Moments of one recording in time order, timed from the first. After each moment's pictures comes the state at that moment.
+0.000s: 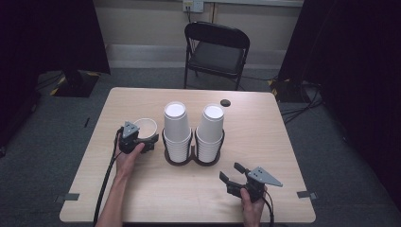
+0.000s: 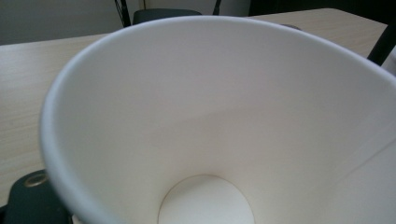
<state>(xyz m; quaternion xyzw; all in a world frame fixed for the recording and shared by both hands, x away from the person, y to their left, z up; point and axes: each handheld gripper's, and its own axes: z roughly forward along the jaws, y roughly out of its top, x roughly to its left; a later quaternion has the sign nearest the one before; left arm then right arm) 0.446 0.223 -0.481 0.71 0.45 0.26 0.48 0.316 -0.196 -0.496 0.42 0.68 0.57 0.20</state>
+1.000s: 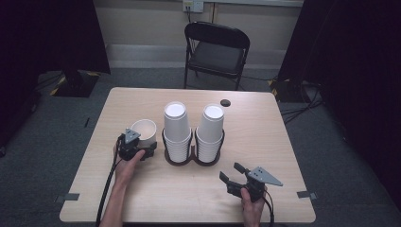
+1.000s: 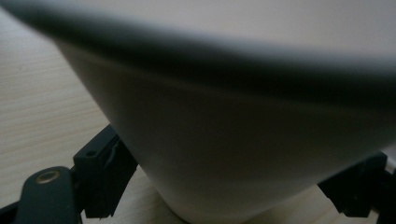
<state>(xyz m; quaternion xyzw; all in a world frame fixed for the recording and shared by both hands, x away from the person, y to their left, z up) 0.430 0.222 -0.494 0.71 0.49 0.25 0.44 0.317 -0.197 -0.496 0.42 0.68 0.58 0.19</state>
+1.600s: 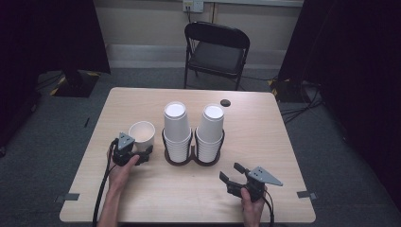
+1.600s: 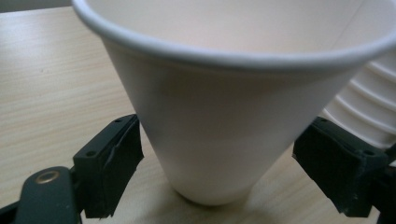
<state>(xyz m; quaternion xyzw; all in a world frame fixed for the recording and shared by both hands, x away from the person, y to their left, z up) 0.404 0.232 -0.488 0.72 0.47 0.26 0.44 0.317 -0.197 -0.496 0.42 0.68 0.58 0.19</state>
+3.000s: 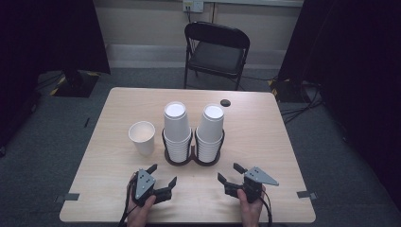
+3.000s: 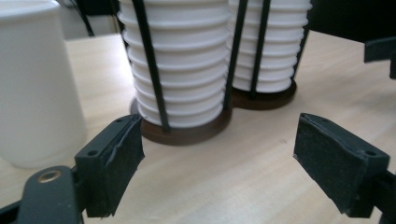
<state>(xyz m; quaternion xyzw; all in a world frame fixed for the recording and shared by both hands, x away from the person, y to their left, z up) 0.291 0.152 -0.495 0.70 0.39 0.29 0.52 0.317 -0.189 -0.495 0.41 0.70 0.55 0.21</state>
